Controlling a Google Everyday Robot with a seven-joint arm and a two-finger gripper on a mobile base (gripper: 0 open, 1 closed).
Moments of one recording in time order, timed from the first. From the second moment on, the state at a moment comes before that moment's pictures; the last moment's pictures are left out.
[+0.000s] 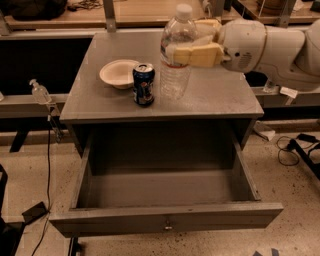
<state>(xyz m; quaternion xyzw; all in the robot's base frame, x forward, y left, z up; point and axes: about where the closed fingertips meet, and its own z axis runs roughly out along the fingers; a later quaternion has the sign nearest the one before) 0.564 -0.052 1.048 -0.47 0.49 0.40 0.62</state>
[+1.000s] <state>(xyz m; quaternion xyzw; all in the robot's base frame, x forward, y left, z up) 0.543 -0.067 0.989 -0.41 0.50 0.44 0.63</state>
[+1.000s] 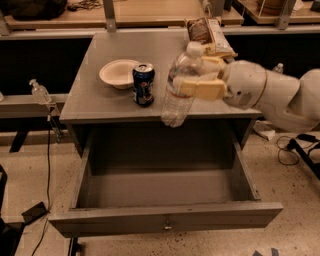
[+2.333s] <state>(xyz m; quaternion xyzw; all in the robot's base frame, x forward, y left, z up) 0.502 -0.012 0.893 -0.45 0.49 0.50 0.56</state>
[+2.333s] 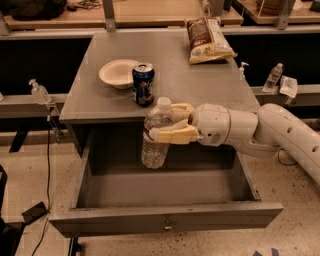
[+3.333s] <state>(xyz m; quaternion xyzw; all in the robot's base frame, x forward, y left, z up) 0.489 0.015 0.789 -0.50 0.50 0.49 0.51</state>
